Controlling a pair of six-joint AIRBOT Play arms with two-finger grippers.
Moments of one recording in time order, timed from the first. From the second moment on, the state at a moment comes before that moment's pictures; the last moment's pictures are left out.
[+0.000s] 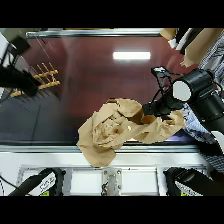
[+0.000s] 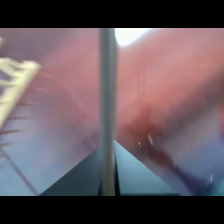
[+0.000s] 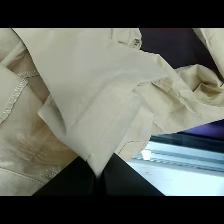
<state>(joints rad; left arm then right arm) 0.19 -1.13 1.42 1.23 -1.42 -0.60 0.49 -1.13 1.37 -1.61 1.63 1.89</state>
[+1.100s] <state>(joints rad) -0.17 -1.10 0.94 1.08 -1.58 -0.23 0.49 -1.13 1.37 -1.61 1.63 1.89</state>
